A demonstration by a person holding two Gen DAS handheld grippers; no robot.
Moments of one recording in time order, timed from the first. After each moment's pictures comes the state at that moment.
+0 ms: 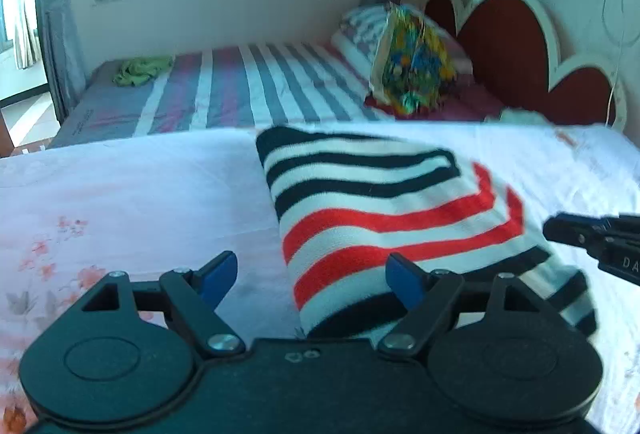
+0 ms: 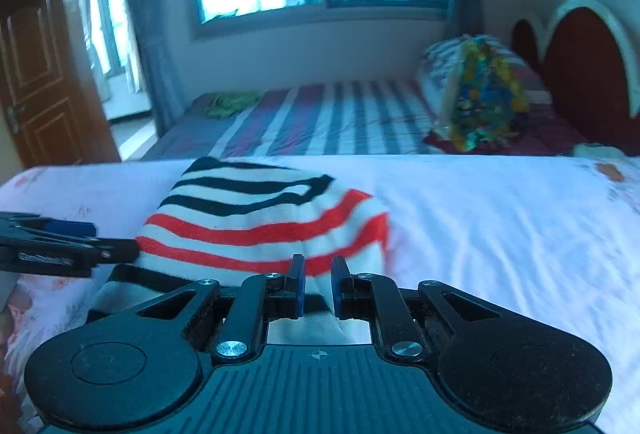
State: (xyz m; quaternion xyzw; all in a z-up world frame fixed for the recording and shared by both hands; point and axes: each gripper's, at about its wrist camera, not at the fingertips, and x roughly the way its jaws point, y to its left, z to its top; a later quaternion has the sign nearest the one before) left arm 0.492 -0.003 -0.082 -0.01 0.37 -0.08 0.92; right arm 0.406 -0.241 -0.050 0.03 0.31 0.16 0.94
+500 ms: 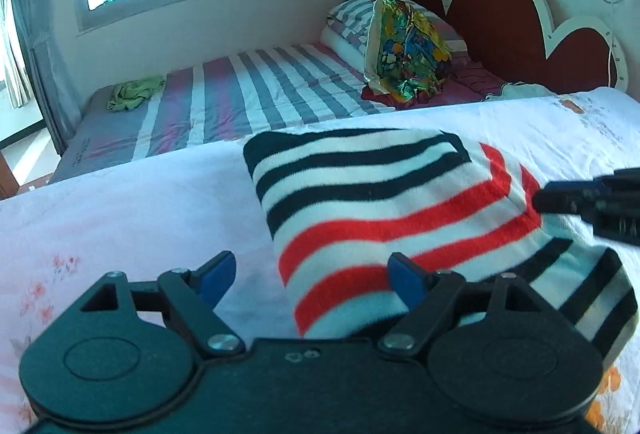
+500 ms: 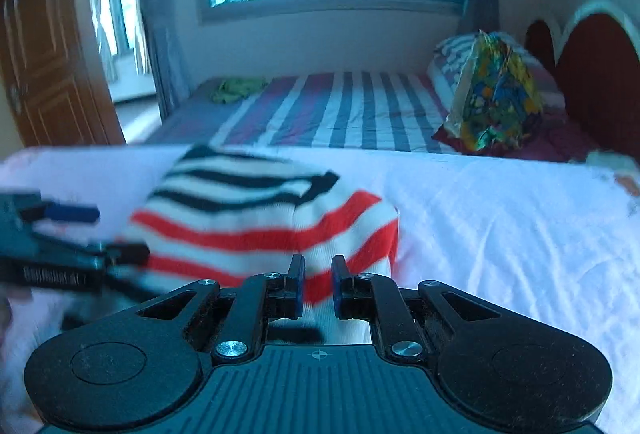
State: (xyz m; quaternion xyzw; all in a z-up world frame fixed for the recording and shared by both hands) left arm 0.502 -0.016 -0.089 0.05 0.36 -0.09 0.93; right arm 0.433 -0.240 -0.056 0.02 0.31 0.17 0.93
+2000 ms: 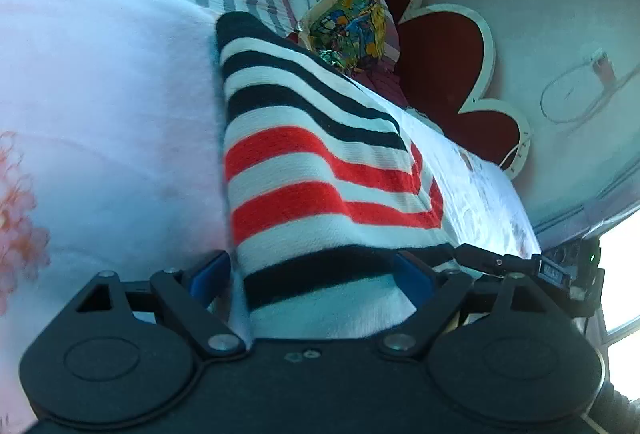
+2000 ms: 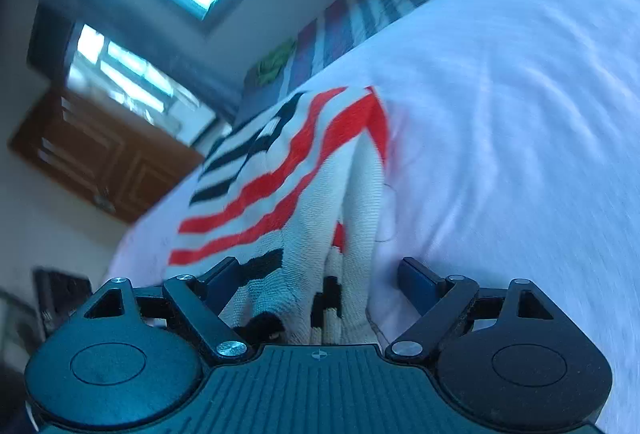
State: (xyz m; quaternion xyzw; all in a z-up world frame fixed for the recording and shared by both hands) left arm 0.508 0.053 -0.139 -0.24 0.45 -0.24 0.82; right arm 0.453 -0.333 -0.096 0.29 0.43 0.27 0.81
